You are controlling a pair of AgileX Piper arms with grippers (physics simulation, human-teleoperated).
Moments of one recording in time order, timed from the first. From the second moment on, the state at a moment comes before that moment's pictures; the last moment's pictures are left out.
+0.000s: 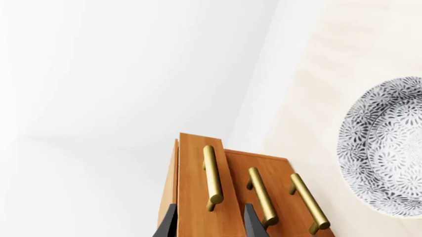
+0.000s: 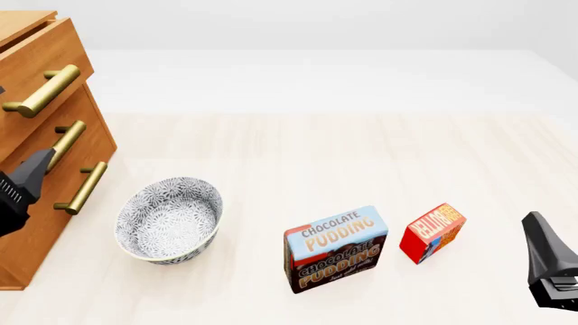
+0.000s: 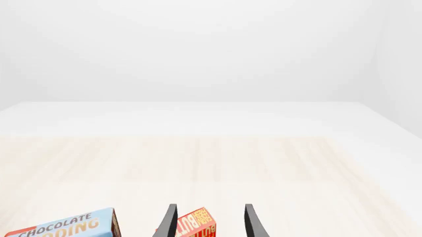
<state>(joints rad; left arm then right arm) -0.05 0.56 -0.47 0.09 1.30 0.00 0.01 0.00 0.00 0.00</state>
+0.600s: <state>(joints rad) 0.00 0.62 -0.46 0.05 1.30 0.00 0.01 0.00 0.00 0.00</state>
